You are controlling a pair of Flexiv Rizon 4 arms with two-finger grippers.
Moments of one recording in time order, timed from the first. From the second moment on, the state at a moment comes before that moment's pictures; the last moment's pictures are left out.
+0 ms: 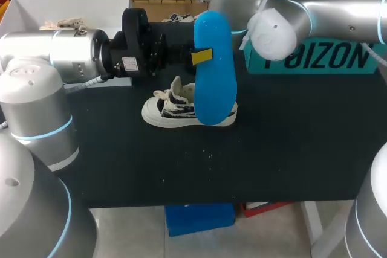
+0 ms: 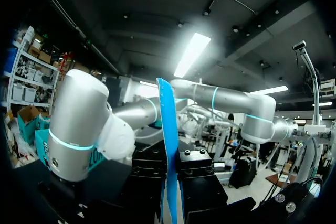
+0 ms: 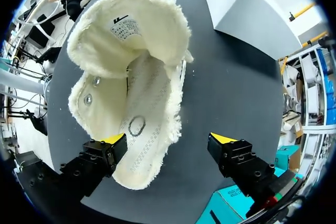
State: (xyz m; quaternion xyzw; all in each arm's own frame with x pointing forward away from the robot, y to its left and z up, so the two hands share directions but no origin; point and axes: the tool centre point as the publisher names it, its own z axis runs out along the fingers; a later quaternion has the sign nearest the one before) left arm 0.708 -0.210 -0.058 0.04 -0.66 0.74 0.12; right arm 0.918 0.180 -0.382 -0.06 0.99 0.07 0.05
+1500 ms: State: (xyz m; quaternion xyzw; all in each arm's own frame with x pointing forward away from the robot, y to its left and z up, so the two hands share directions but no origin) left arm 0.708 -0.210 -0.058 0.04 -0.66 0.74 0.12; right arm 0.922 0.219 -0.394 -0.07 1.00 0.04 0.01
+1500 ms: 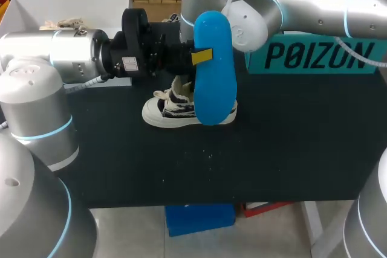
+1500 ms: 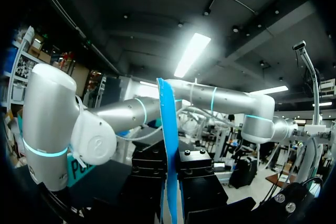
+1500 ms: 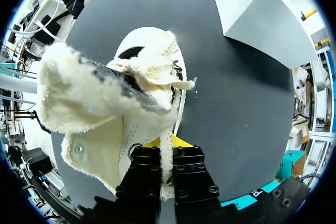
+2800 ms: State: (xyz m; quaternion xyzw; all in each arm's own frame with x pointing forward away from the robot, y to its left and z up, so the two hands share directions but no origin) left arm 0.708 -0.210 -0.058 0.04 -0.66 0.74 0.12; right arm 0.961 0.156 -0.347 0.40 0.92 -0.01 0.02
